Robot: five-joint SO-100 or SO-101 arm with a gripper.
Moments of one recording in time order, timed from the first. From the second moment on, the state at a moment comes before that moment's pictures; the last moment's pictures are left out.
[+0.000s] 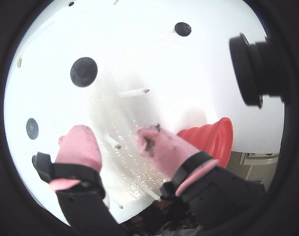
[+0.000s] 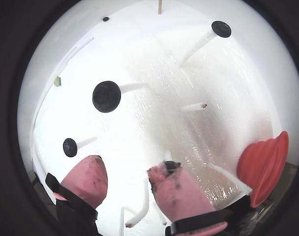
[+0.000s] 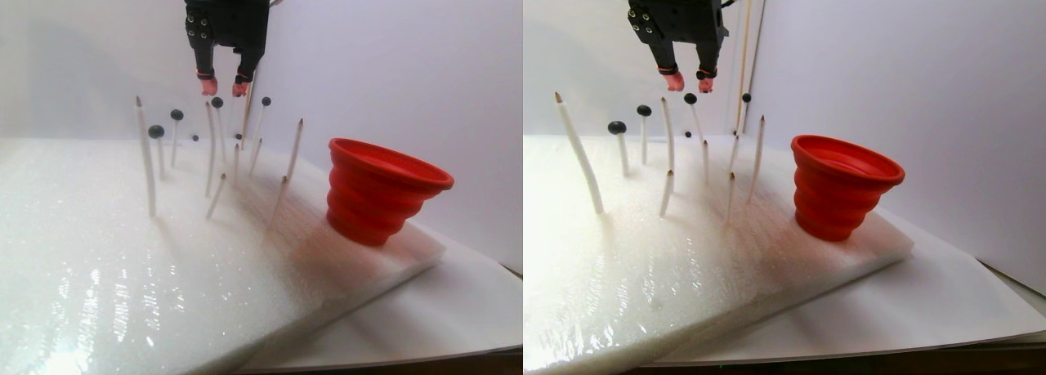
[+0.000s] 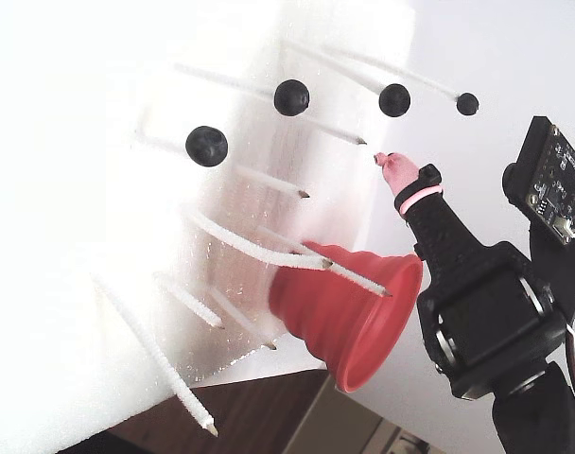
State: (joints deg) arm -2.2 112.0 131.3 -4.8 -88.2
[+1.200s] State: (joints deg) arm -4.5 100.0 125.0 -17.8 -93.1
